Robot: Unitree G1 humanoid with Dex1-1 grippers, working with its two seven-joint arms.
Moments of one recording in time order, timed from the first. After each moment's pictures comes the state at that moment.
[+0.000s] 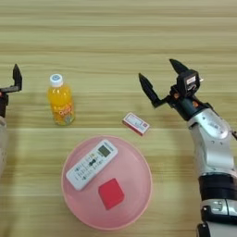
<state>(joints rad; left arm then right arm) -0.43 0.13 0.23 0.70 -0.12 -0.56 -0.04 -0.31 -0.32 -0.17 0.31 0.29 -0.31 0.59</state>
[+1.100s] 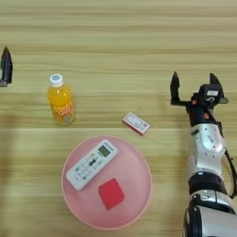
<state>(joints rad) -0.21 0.13 0.11 0.07 -0.27 -0.42 -0.24 -0.41 -0.27 -0.31 0.75 0.23 -0.62 0.29</state>
